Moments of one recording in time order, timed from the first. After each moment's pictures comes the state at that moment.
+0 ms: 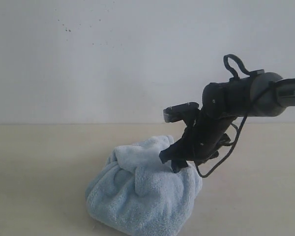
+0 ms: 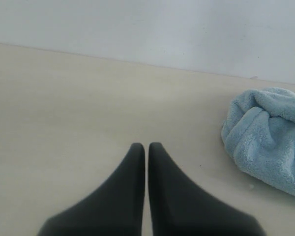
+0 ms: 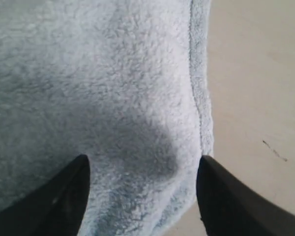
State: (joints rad) left arm -0.02 0.00 0.00 -0.09 0.31 -0.08; right arm 0.43 2.09 -1.51 0.10 0.65 -0.10
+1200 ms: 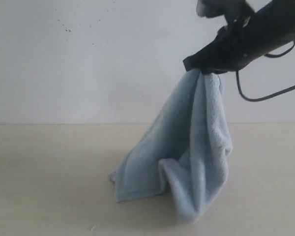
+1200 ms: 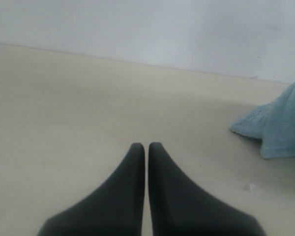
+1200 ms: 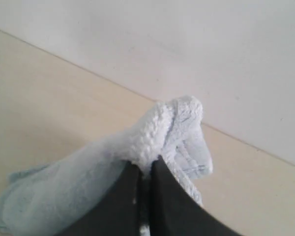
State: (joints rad) left arm -0.02 0.00 0.00 -0.09 0.31 -0.08; right arm 0.36 1.65 -1.51 0.11 0.55 -0.23
